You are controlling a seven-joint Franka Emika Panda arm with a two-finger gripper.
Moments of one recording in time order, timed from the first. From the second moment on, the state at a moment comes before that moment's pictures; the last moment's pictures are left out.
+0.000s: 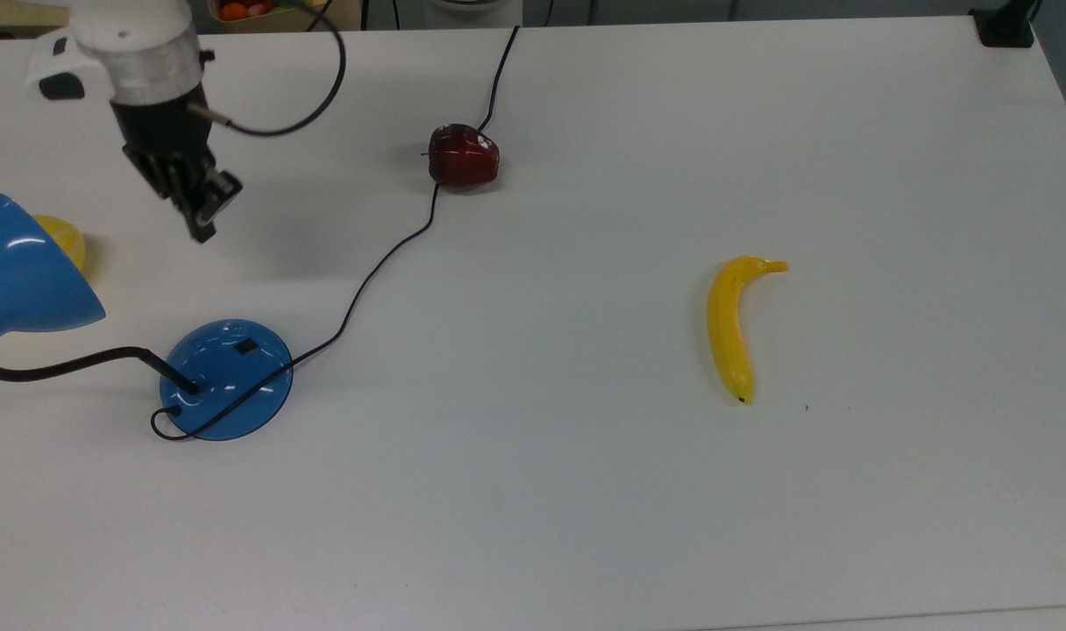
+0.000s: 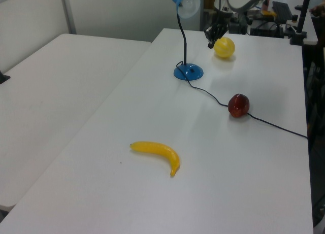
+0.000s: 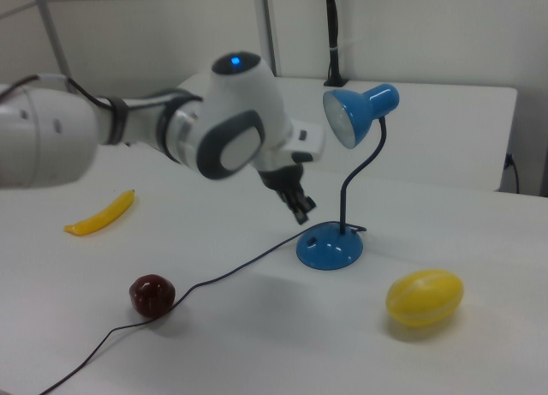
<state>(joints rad) -0.33 0.31 0.07 -1.71 0.01 2.32 0.23</state>
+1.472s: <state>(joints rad) -0.26 0.56 0.06 -1.64 -0.16 2.59 0.49</state>
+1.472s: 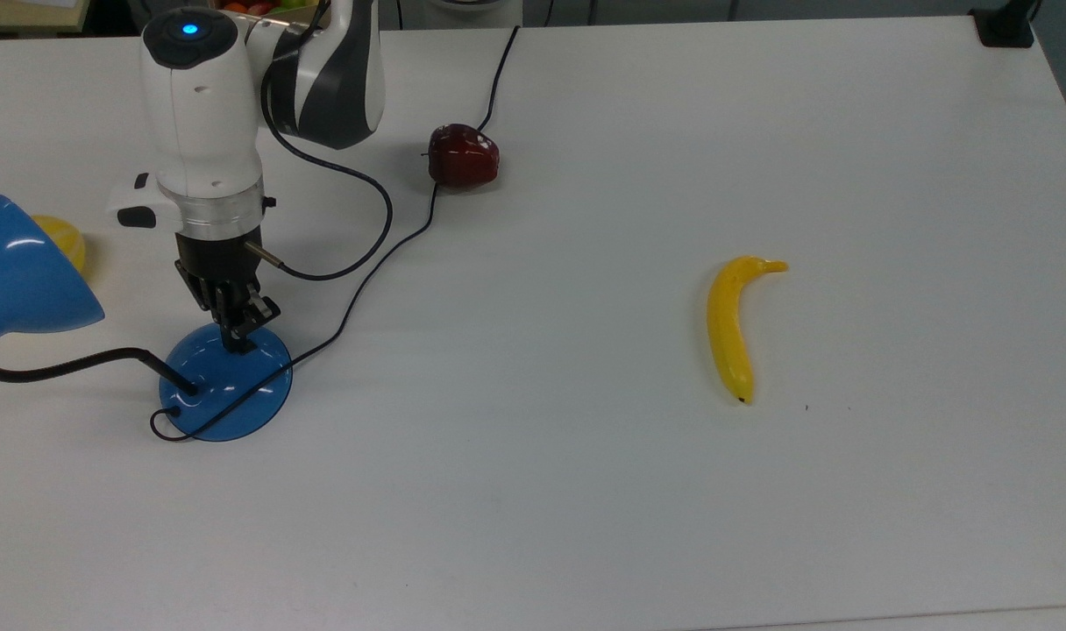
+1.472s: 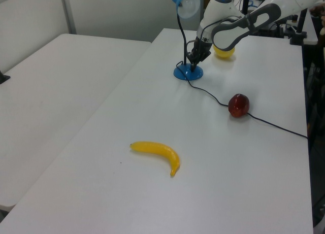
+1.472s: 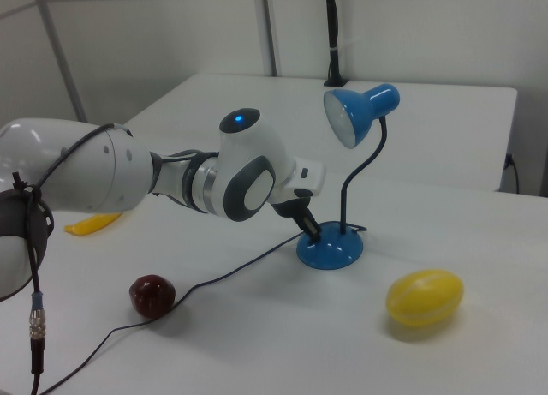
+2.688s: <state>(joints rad) -0.26 0.56 0.06 -1.59 -0.22 2.57 0.54</state>
